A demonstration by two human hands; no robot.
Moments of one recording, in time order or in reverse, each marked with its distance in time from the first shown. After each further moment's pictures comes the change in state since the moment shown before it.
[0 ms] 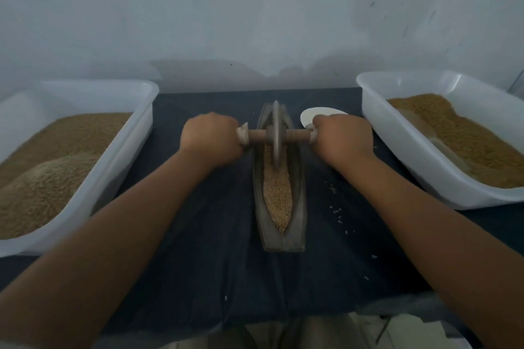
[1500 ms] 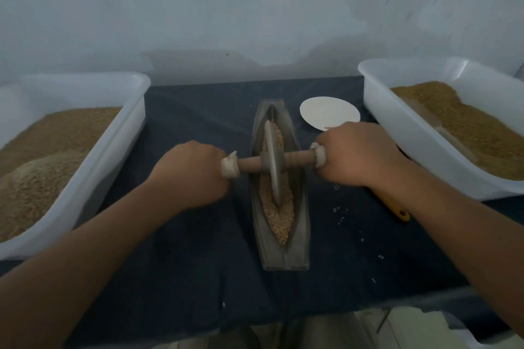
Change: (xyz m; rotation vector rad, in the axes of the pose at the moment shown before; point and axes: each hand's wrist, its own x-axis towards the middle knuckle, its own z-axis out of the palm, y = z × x) left_hand -0.076 -0.015 -0.004 -0.063 -0.191 0.100; right_hand -0.039 0.013 -0.019 0.104 -0.181 -0.165
